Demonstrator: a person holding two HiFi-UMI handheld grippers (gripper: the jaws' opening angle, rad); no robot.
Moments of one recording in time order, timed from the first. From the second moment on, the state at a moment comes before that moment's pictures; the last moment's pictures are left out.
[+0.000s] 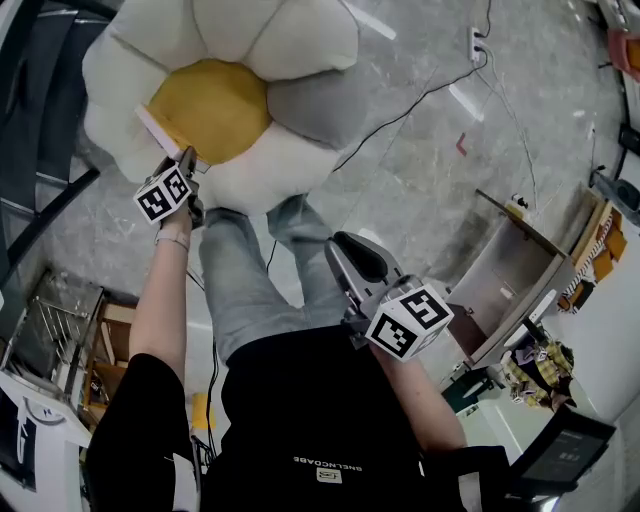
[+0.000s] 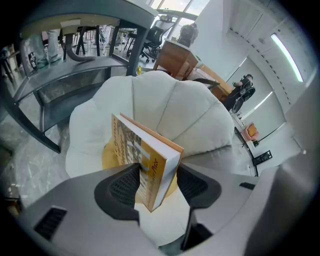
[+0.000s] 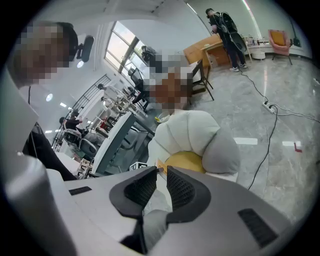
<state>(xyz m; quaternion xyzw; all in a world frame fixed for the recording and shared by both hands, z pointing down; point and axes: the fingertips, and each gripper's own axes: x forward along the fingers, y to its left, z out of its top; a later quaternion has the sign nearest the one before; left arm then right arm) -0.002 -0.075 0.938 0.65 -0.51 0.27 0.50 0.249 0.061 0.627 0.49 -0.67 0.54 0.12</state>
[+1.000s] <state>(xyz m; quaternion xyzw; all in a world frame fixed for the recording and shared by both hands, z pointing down) 0.074 -0.107 0.970 0.64 -0.50 0.26 0.52 0.297 0.085 0.647 0.53 -0.63 0.57 0.09</state>
